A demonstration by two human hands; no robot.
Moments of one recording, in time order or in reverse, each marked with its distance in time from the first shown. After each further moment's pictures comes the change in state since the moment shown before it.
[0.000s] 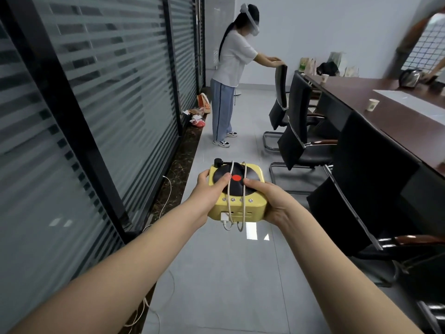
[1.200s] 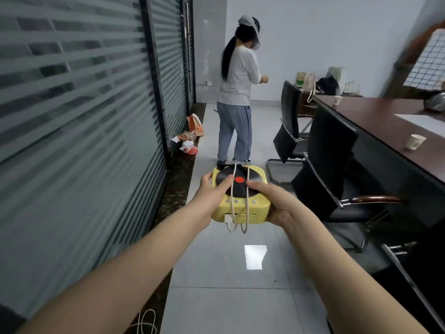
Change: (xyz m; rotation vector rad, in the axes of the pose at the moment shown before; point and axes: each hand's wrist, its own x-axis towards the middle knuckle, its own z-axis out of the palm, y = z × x) left_hand 0.526 0.199 -0.028 -0.010 -0.042 0.028; right_hand 0.475 -0.261 0.071 0.013 0.039 -0.014
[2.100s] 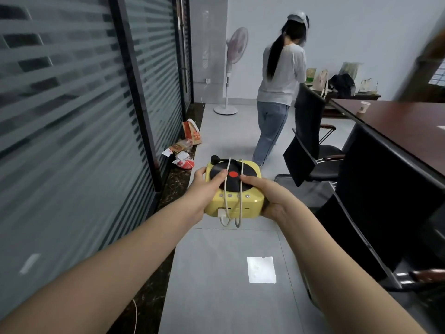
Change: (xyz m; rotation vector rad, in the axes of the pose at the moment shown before) left_hand 0.414 0.123 0.026 0.008 0.020 0.002; right_hand 0.387 -0.193 0.002 -0.012 -0.020 0.017
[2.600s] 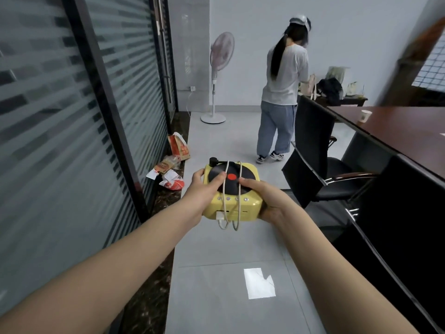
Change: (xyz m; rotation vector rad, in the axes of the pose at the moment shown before) left_hand 0.246 0.080 -0.015 0.068 -0.071 0.028; right_hand 0.223 -0.106 0.027 0.024 0.039 -0.060
